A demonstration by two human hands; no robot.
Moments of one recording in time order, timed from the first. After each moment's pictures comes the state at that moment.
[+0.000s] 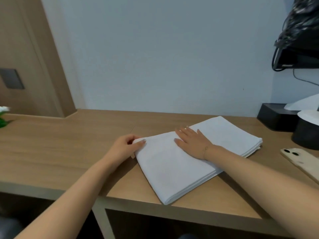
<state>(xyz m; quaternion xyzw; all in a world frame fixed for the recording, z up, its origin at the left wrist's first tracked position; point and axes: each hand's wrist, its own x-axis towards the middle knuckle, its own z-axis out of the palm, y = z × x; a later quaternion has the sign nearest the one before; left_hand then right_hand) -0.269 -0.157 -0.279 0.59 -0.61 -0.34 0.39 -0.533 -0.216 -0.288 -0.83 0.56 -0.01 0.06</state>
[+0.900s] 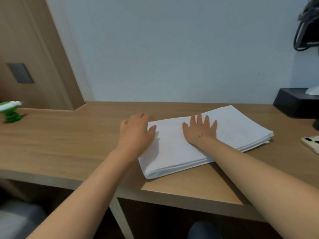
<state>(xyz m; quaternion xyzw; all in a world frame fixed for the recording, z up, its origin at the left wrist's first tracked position) -0.295 -0.145 -0.251 0.66 -0.71 0.05 0.25 -0.492 -0.223 -0.296 -0.67 0.74 -0.03 0.04</state>
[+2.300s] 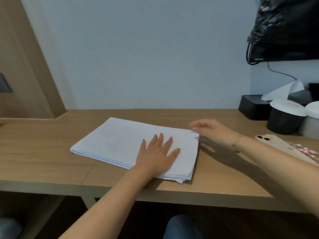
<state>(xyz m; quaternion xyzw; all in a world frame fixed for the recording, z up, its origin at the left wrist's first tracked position) -0.400 -0.120 -0.285 0.59 -0.81 -0.05 0.02 -0.619 -0.127 -0.228 -0.74 0.54 -0.28 0.29</state>
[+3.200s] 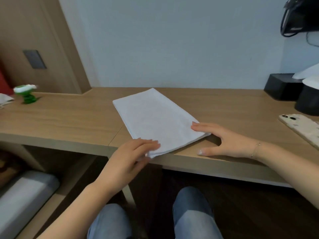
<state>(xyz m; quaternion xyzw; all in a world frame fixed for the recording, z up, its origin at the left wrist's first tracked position) -0.286 0.010 -0.307 0.44 -0.85 0.02 0.29 -0.604 -0.074 -0.282 -0.85 0.42 -0.15 0.27</state>
